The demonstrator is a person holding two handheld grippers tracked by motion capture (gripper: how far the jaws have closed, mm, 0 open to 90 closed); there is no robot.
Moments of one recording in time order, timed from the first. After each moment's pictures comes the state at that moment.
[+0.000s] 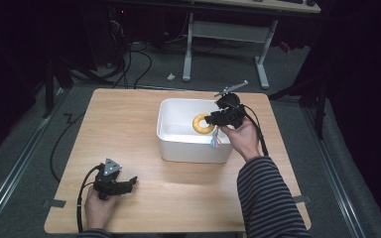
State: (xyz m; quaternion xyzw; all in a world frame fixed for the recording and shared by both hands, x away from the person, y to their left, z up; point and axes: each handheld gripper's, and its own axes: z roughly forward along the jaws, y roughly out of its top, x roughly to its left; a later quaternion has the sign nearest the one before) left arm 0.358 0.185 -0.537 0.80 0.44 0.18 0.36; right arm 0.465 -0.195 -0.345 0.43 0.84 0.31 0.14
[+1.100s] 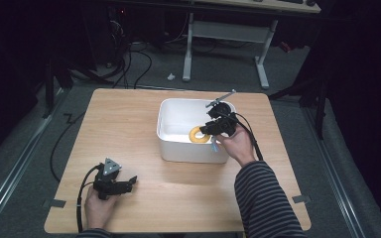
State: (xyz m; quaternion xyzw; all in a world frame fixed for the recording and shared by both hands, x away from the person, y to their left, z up) left arm 0.359 0.186 -0.537 0.80 0.44 0.18 0.36; right arm 0.464 -0.180 -0.375 0.41 0.86 0.27 0.11
